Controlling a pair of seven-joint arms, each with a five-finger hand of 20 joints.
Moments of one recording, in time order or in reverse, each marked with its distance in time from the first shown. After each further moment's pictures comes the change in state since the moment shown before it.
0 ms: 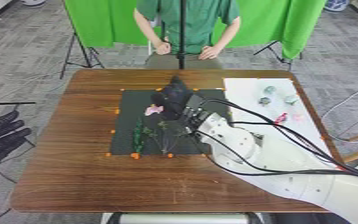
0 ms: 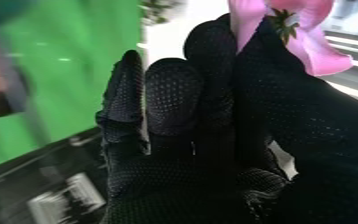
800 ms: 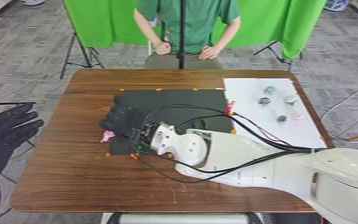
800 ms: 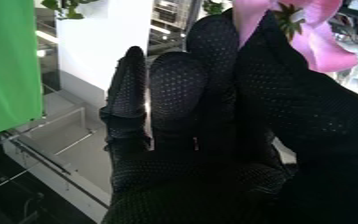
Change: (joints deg) left arm -2.9 4.4 2.9 0.5 -0.1 0.4 0.6; right arm 10.6 -16.6 -16.6 13.2 -4.0 1.0 -0.5
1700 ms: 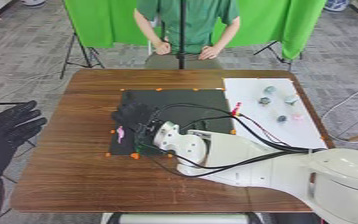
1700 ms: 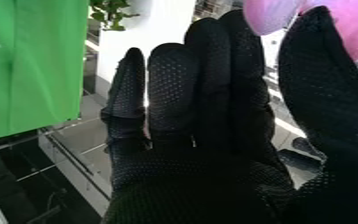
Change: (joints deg) left arm -1.9 0.7 1.1 0.7 0.1 -0.1 -0.8; right arm -0.2 -0.6 -0.6 2.0 -2.1 -3.1 8.7
